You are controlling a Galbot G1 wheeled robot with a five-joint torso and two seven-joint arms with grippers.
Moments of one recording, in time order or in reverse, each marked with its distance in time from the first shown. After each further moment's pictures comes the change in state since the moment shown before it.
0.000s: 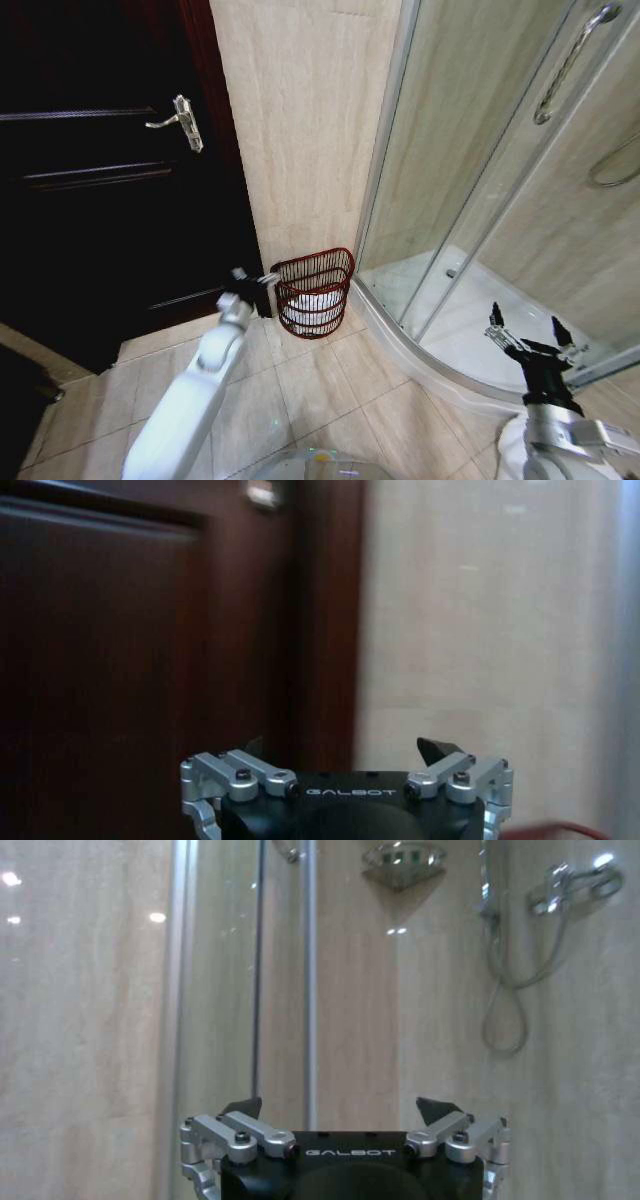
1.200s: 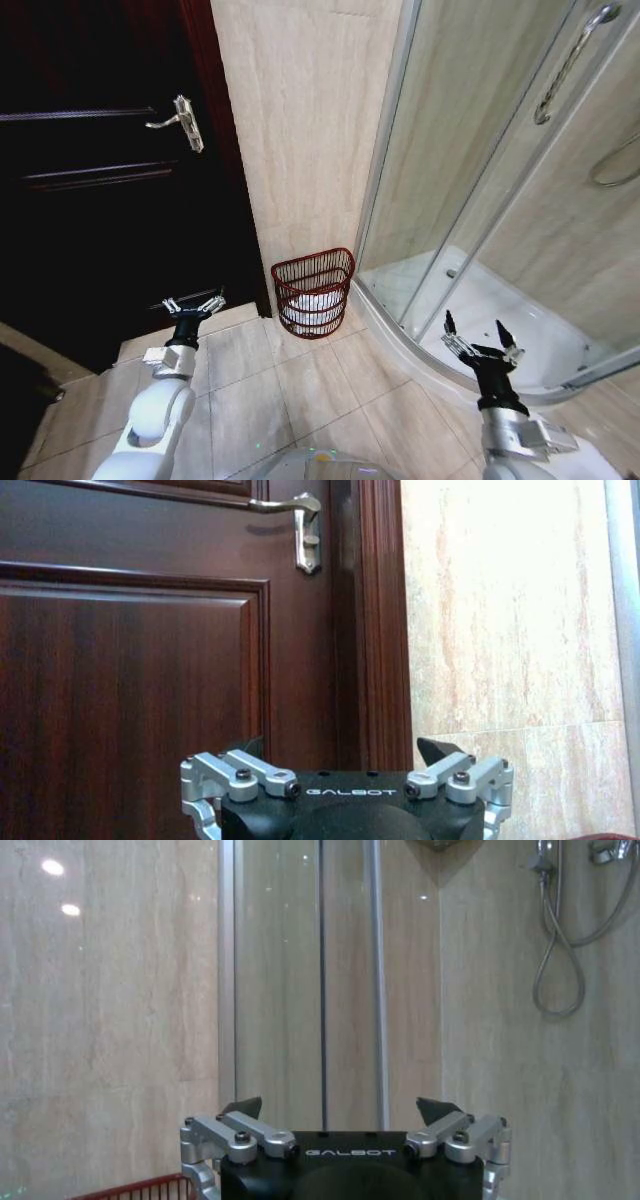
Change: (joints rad) left arm 0.234 -0.021 -0.202 -0.133 0.024 -0.114 0.120; right arm -0.071 0.053 -0.189 0.025 -0.133 0.023 0.030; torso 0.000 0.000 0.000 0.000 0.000
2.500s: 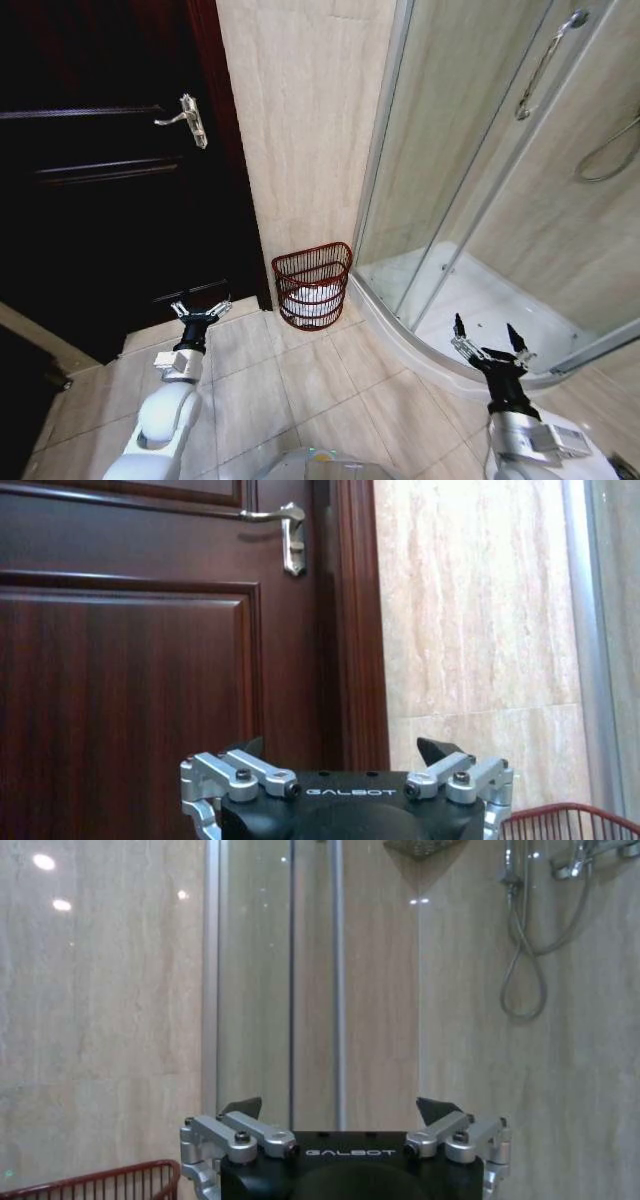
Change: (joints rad) left arm 0.014 -0.014 0.024 0.024 0.044 -0.038 0.000; right arm -0.003 -0.025 0.033 -0.026 0.028 0.025 0.008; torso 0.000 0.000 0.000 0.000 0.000
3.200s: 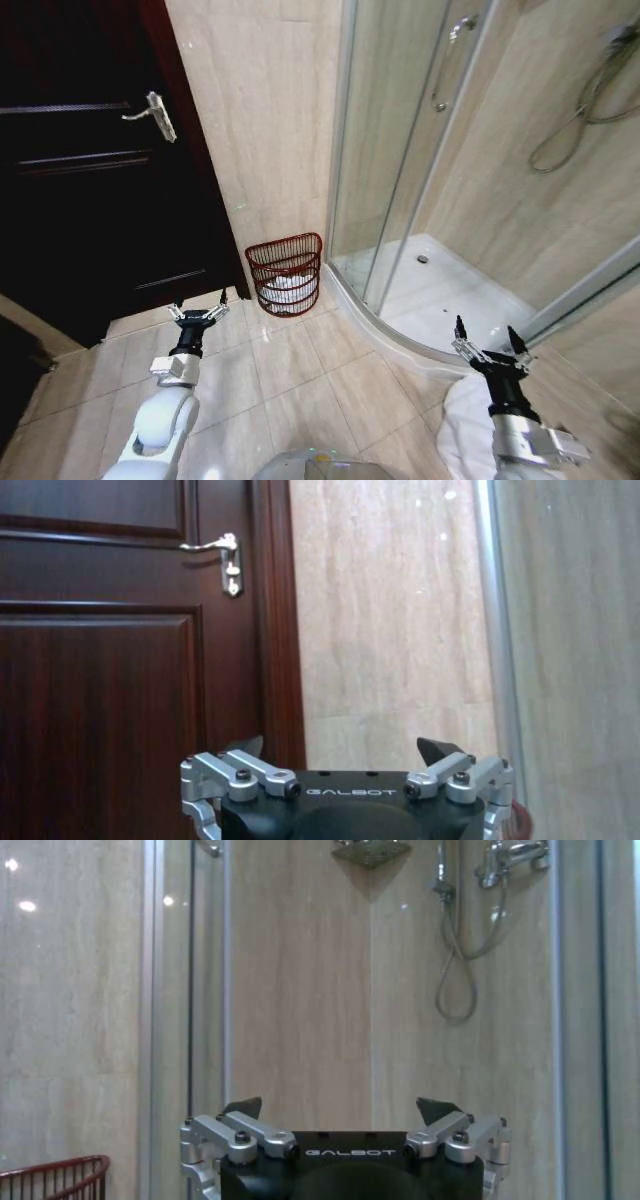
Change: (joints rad) left arm 0.021 -0.017 0.005 -0.009 0.031 -0.017 0.000; right arm -0.008 -0.016 0.014 -0.028 0.023 0.042 0.005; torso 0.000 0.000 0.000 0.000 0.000
